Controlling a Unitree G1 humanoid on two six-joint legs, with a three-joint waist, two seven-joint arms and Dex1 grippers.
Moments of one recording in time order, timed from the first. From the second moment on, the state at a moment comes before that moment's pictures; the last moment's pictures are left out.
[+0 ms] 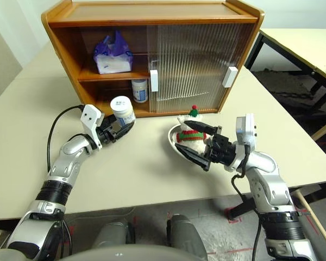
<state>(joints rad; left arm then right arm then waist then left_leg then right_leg) -0.40 0.26 0.00 0.42 -0.15 -0.01 -0.62 -0.07 -0.46 -0.07 -0.07 0.56 0.00 1.13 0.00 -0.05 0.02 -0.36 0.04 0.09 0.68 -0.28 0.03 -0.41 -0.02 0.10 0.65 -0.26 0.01</state>
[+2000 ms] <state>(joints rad) -0.71 0.09 0.06 0.95 -0.03 -0.13 -0.11 -0.09 -0.45 -0.05 -0.08 0.55 0.00 1.09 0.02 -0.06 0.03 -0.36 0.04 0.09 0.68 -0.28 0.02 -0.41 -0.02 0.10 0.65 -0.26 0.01</state>
